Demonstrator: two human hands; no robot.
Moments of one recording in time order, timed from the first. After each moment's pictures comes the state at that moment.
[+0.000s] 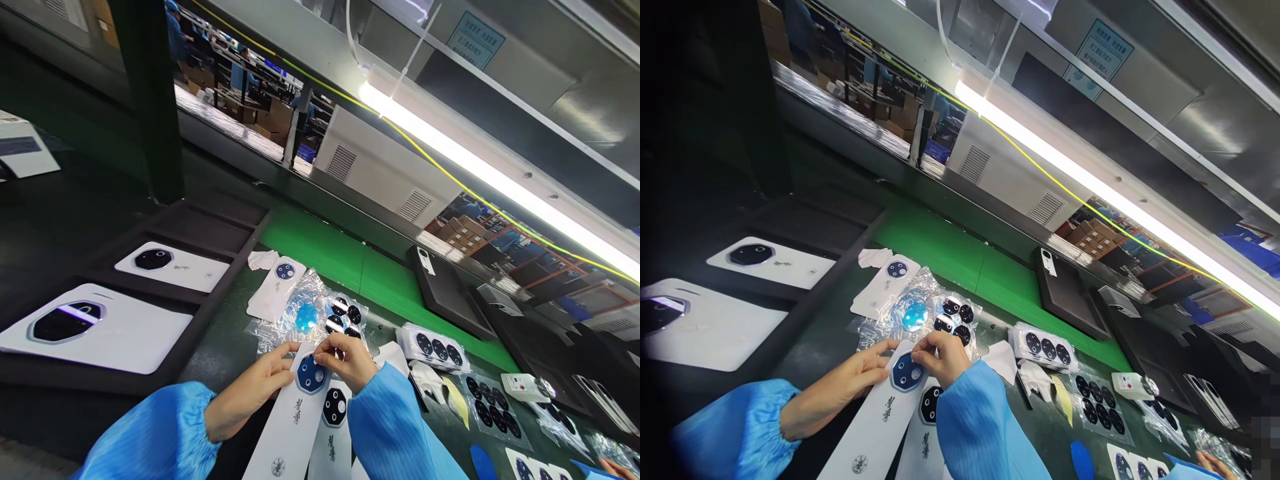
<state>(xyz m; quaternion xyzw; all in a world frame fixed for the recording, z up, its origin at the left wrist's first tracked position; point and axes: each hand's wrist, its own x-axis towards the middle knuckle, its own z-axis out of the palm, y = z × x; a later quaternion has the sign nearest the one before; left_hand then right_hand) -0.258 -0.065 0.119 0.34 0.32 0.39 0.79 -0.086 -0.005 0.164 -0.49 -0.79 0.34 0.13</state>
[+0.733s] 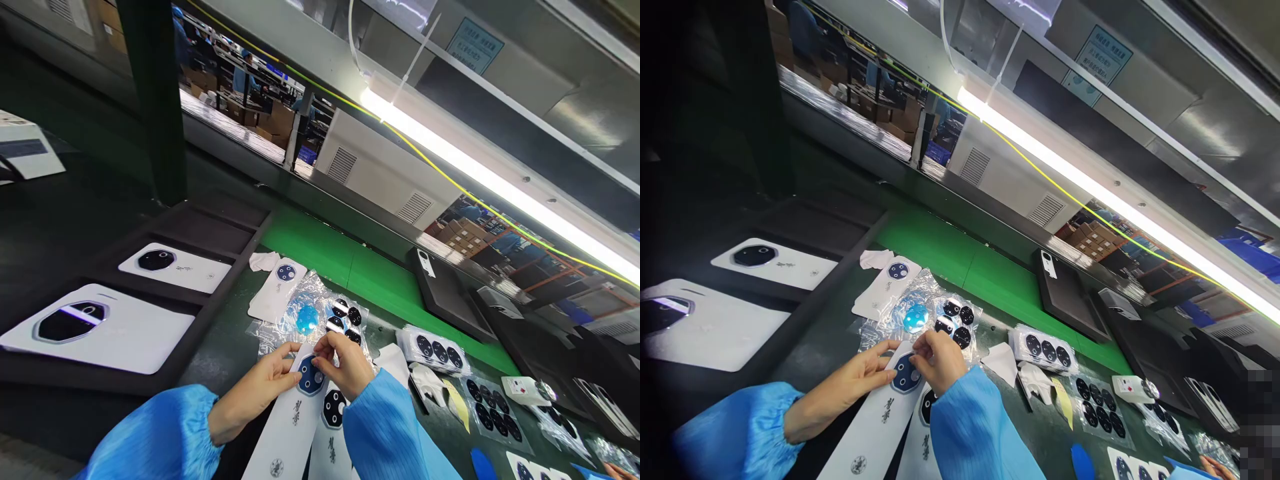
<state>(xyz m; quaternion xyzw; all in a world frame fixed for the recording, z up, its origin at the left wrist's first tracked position) -0.254 -0.064 0.113 0.33 0.33 0.40 0.79 -0.093 -0.013 0.164 -0.48 -0.84 0.23 0.10</state>
